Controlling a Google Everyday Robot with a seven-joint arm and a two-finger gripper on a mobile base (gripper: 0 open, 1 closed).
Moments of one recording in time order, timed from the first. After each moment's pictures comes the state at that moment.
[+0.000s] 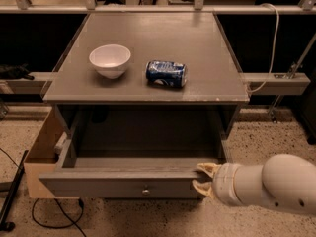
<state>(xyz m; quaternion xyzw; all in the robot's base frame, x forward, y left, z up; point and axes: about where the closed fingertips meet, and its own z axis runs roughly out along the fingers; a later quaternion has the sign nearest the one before) 0.405 -0.120 0.661 -0.58 0.74 0.09 0.33</state>
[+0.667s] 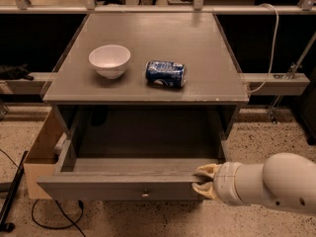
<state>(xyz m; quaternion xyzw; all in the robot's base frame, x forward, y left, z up) 0.406 -0.120 0.665 -0.58 0.74 0.09 0.33</state>
